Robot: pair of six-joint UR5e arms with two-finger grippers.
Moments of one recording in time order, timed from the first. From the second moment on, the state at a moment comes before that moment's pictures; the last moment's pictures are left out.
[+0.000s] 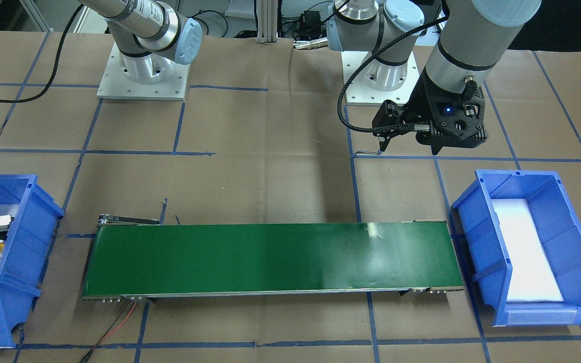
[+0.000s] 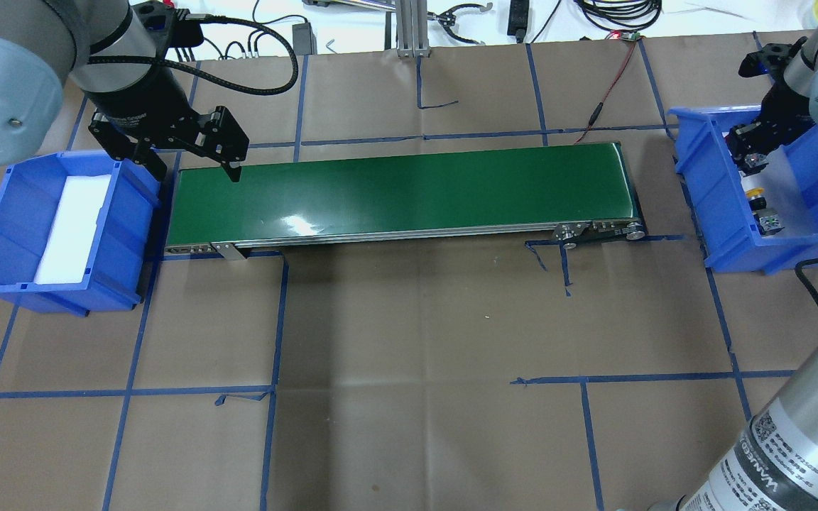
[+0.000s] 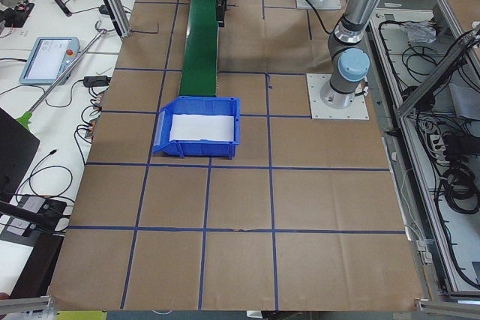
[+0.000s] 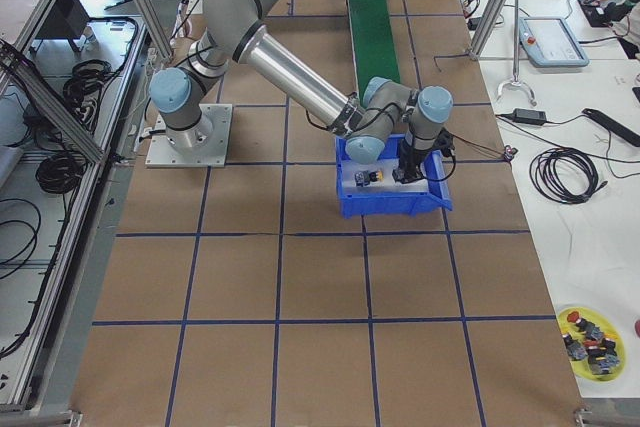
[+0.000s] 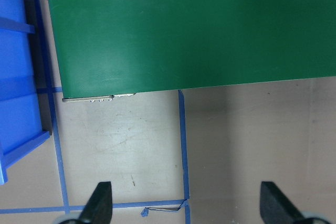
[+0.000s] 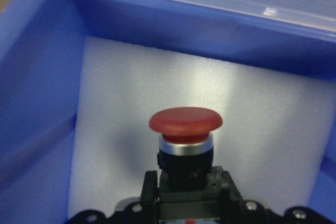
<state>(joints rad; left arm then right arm) -1.55 -1.62 -1.57 -1.54 1.58 0.08 1.11 -0.96 1.43 -2.04 -1.59 -0.67</state>
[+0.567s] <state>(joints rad) -1.55 -1.62 -1.57 -1.54 1.58 0.08 1.11 -1.00 1.41 -2.04 -1.60 -0.66</state>
